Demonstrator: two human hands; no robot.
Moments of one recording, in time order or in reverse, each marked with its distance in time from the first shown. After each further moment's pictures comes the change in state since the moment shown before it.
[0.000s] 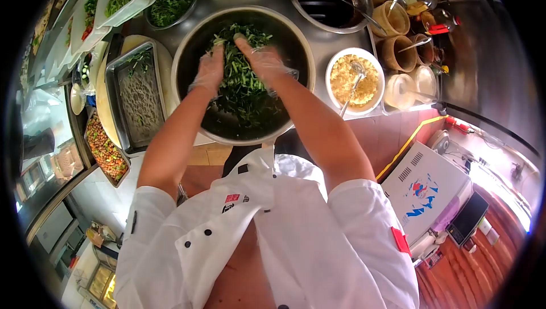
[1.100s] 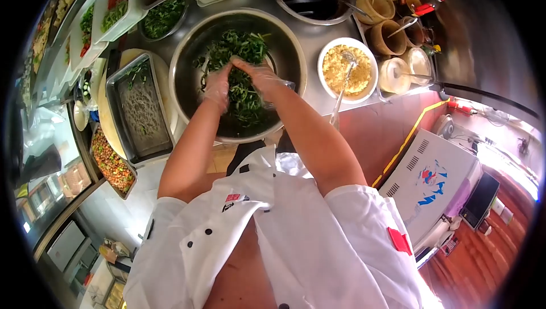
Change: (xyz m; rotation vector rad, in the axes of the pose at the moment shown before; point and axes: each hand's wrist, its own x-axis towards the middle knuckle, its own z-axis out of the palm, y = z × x) left_hand -0.029 -0.021 0.035 -0.715 -0.221 -0.203; right_hand -0.021 0.051 0.026 0.652 -0.173 -0.099
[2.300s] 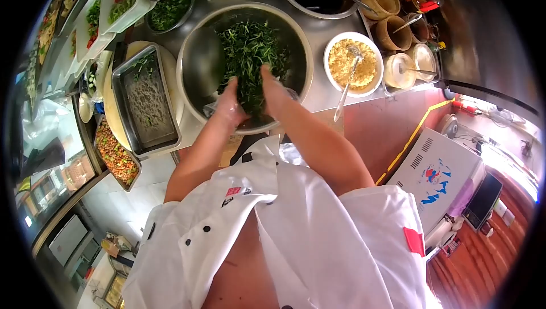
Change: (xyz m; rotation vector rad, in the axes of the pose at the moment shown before) left_hand -0.018 -0.082 -0.026 -0.568 -0.344 -0.290; right_hand -0.028 0.049 0.035 0.788 0.096 0.253
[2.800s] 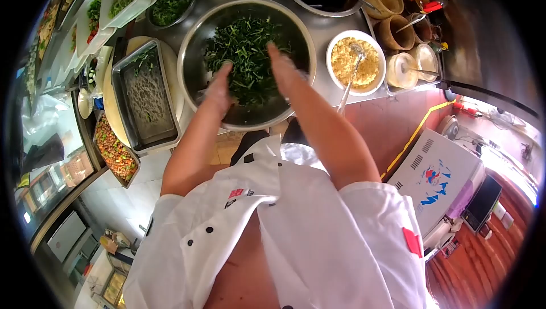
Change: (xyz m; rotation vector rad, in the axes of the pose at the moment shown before) left_hand 0.003 0.057 -0.014 0.413 0.329 0.166; right_hand 0.022 -0.050 -0.015 -0.491 0.130 -0.187
